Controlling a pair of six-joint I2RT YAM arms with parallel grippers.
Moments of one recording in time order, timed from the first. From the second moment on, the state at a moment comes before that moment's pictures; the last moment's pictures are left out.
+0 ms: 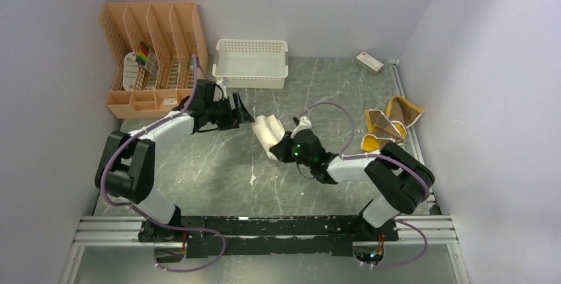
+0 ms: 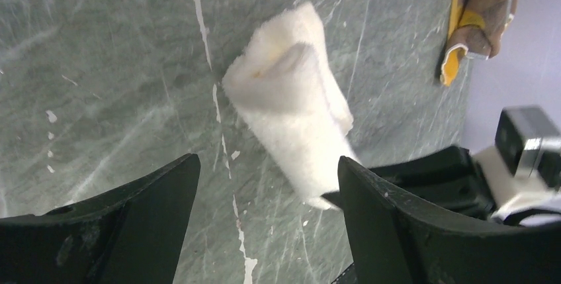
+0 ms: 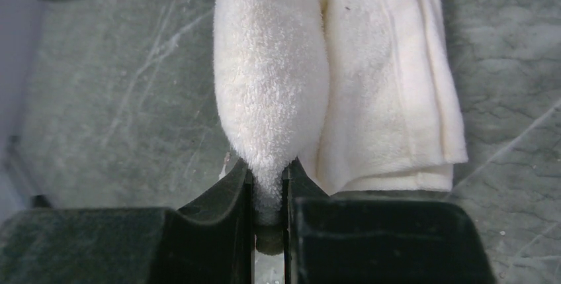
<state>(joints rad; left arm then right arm) -0.32 1.59 0.96 -0.12 0.45 -0.59 0.84 1.56 0.53 0.55 0.11 0.66</state>
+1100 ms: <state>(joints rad) -0.51 1.91 1.11 -0.06 0.37 -0.61 0.70 1.44 0.66 0.31 -0.11 0.69</state>
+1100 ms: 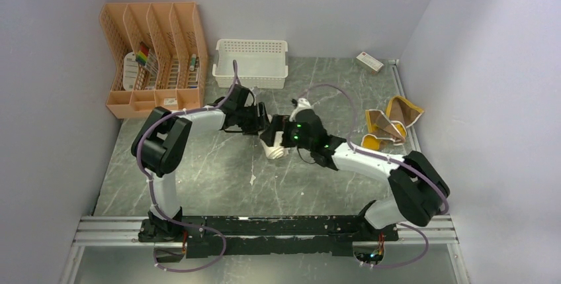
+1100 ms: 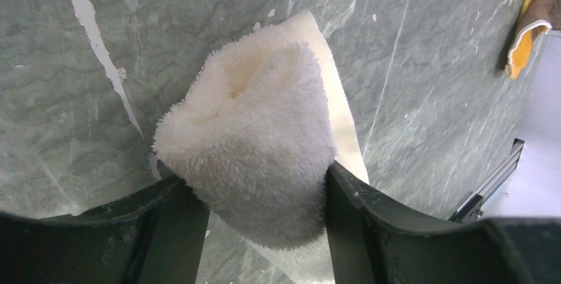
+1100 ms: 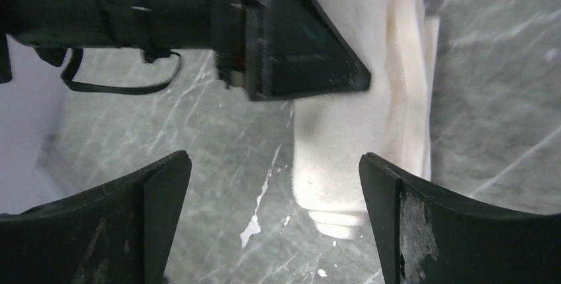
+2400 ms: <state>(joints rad) -0.52 1.94 1.16 -0.13 0.37 -0.55 1.25 1.97 1.14 -0.24 1.01 0.12</state>
